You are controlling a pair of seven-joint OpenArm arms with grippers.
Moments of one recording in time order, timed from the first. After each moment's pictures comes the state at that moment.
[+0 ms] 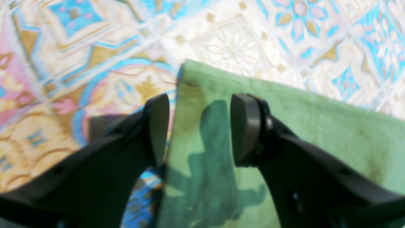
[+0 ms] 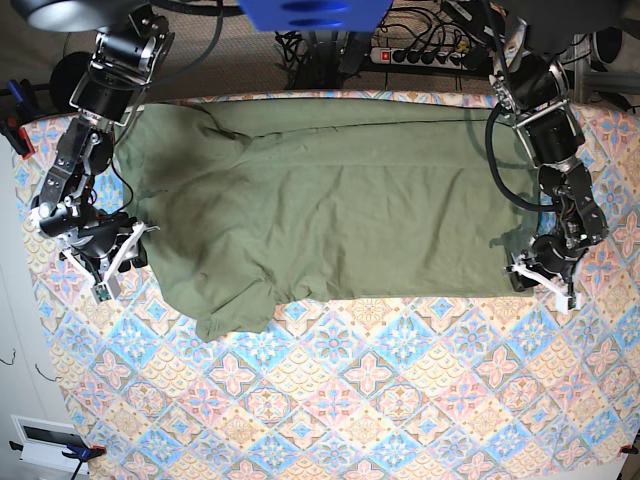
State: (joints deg) left arm -20.0 -17.6 -27.2 54.0 -13.8 -26.0 39.2; right arm 8.7 14.4 25.4 88.7 16.5 41.1 -63.5
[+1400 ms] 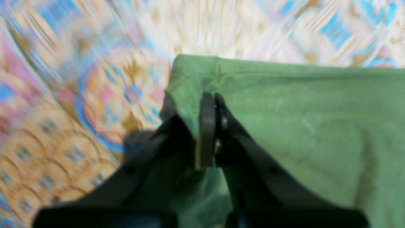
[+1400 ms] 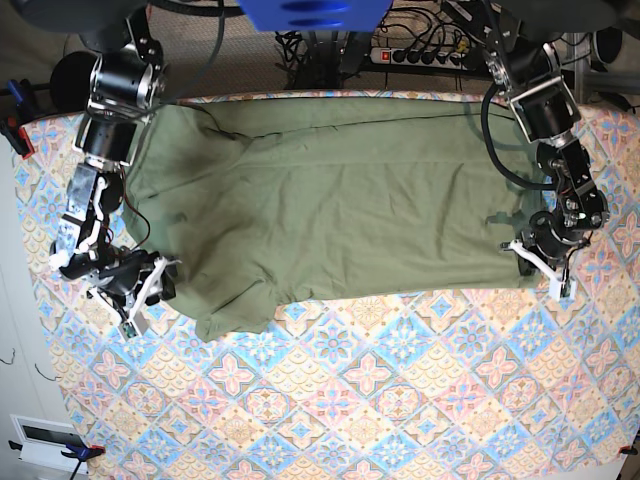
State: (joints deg) left arm -12.6 -16.8 -27.4 67.4 -12.7 -32.1 41.3; right arm 19.7 15.1 16.1 73.6 16.4 40.9 -57.3
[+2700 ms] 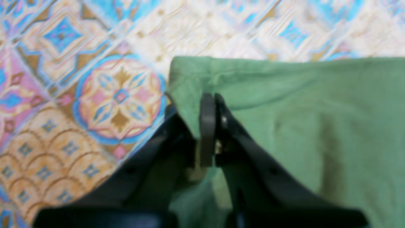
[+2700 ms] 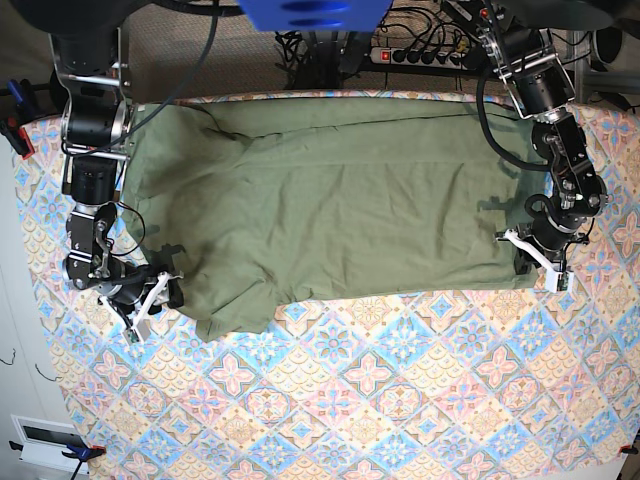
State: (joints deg) left arm -6.2 -15.6 -27.1 77.2 -17.0 -32.2 41.4; right arm 31.7 20.7 4.8 36.8 8.3 40.9 -27.9
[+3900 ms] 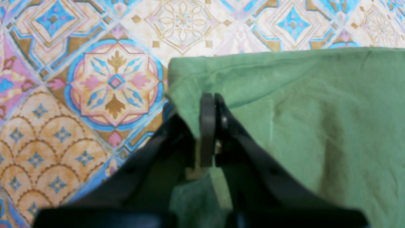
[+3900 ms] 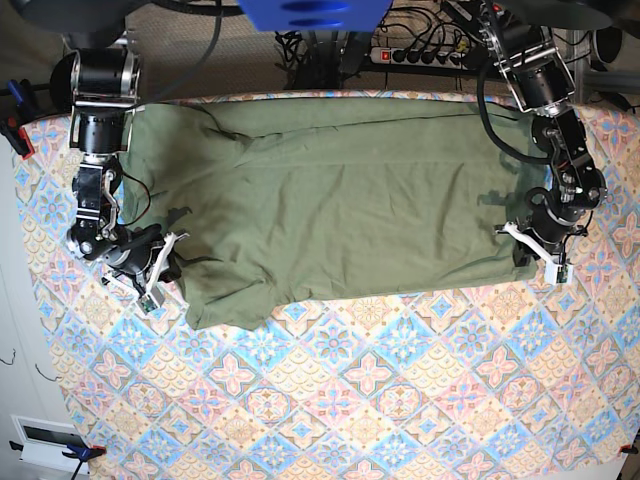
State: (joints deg) left arm -4.6 -15.7 -27.2 77.2 -17.4 -32.3 41.4; right arm 16.4 20.5 5.1 63.8 8.4 41.1 -37.0
